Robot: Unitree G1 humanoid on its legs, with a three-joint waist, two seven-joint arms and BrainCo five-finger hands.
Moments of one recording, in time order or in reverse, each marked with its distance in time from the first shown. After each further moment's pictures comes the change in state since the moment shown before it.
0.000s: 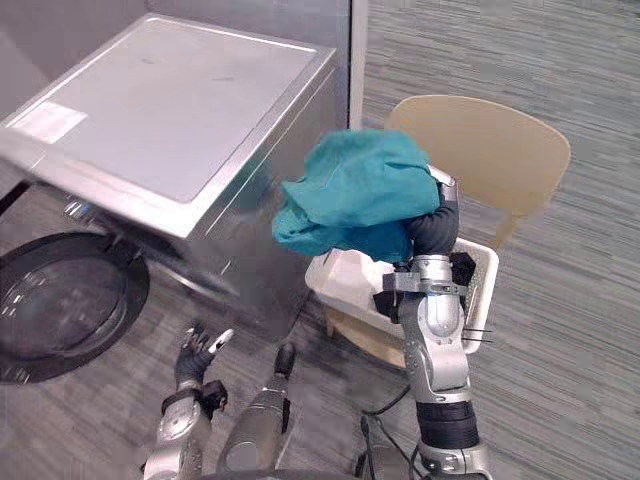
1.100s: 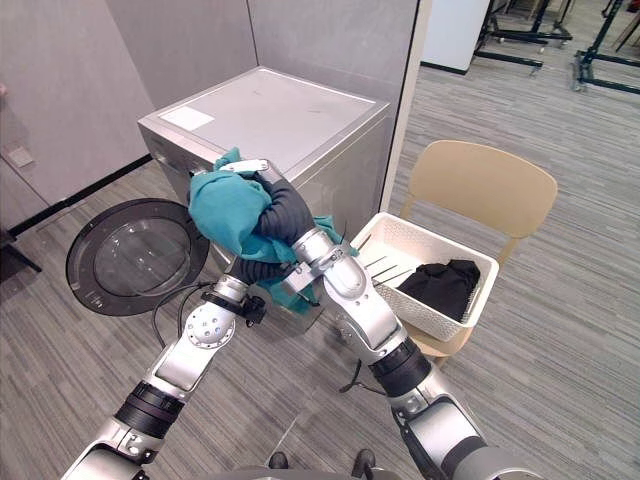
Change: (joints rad) left arm -0.456 0.329 -0.406 -0.077 0.380 -0.166 -0.080; right arm -0.354 0.004 0.520 0.162 0.124 0.043 0.224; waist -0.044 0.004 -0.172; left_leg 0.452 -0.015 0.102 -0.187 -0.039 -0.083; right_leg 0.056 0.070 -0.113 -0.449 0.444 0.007
